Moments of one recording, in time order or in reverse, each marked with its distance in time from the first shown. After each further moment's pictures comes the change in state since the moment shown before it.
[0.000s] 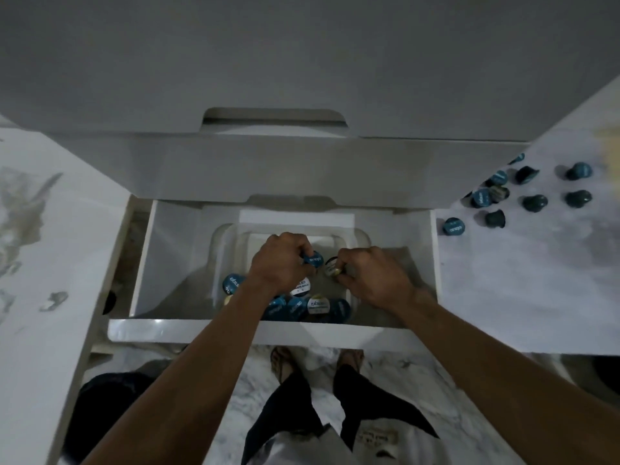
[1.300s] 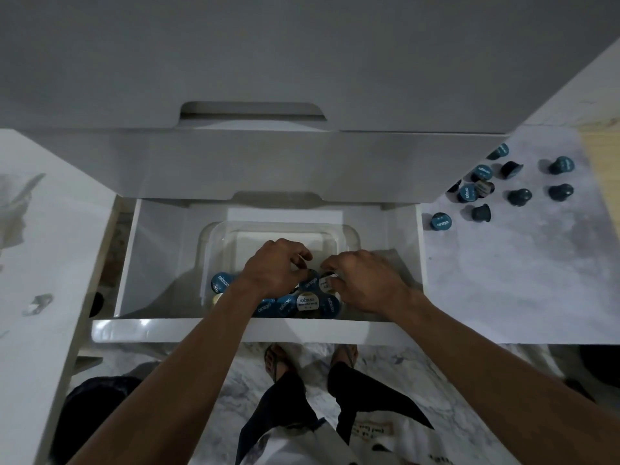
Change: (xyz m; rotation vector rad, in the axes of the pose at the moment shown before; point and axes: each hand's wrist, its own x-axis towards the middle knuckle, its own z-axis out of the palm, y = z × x) left_hand -0.008 0.008 0.004 -0.008 -0.153 0.036; right_hand -0.011 0.002 0.002 -0.038 -0.124 0.021
